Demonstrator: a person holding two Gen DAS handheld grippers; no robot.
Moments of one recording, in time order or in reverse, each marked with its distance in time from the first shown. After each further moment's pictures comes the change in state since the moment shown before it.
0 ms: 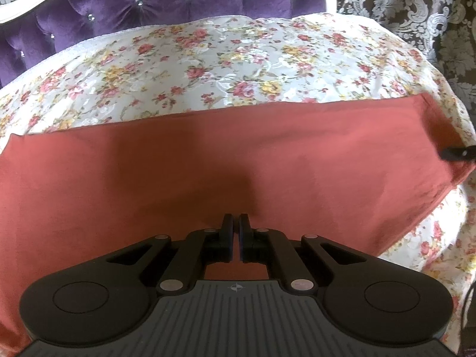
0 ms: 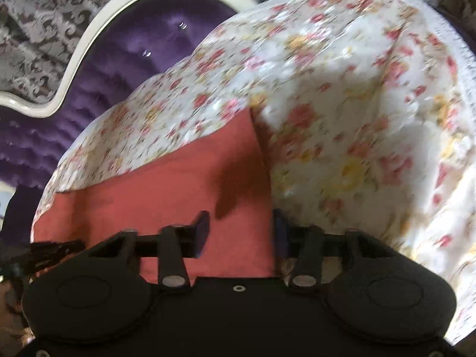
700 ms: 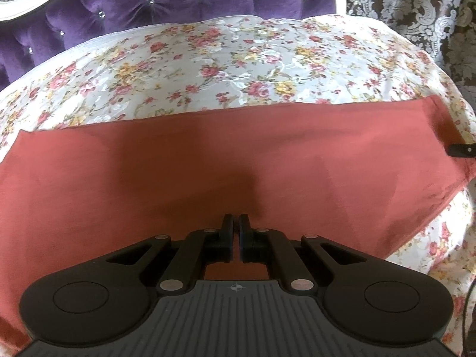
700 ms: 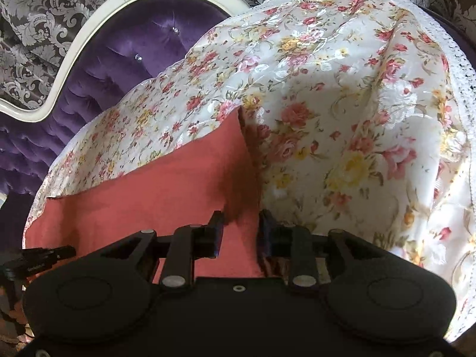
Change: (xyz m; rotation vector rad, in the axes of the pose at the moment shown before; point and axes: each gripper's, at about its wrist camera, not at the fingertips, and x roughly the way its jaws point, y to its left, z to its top) left arm -0.001 0.009 0.000 -0.010 0.001 0.030; right arm 0.001 0.005 -0.003 0.014 -0.050 -0.058
